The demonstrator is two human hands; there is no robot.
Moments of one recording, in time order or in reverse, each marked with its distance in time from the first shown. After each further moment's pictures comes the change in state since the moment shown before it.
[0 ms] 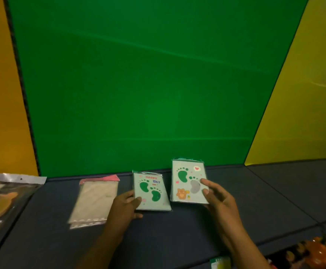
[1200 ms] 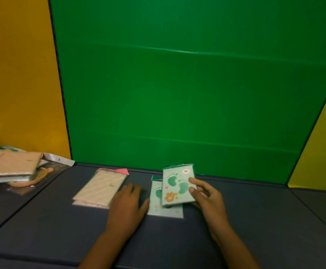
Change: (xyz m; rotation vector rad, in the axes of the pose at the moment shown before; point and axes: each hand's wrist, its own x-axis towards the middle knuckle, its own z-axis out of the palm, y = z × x) left_hand -0.010 -0.026 0.054 1.285 0.460 0.503; right_hand 0.079 0.025 -0.013 0.032 -0.373 -0.012
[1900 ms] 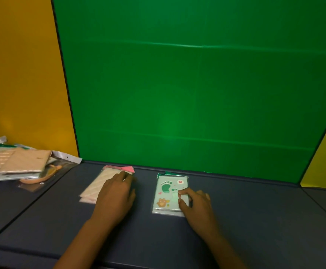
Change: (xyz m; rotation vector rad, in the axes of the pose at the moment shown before) left_hand 0.016 -0.025 -0.042 0.127 -0.086 -0.025; right_hand 0.009 0.041 0.017 -0.944 -0.119 -0.184
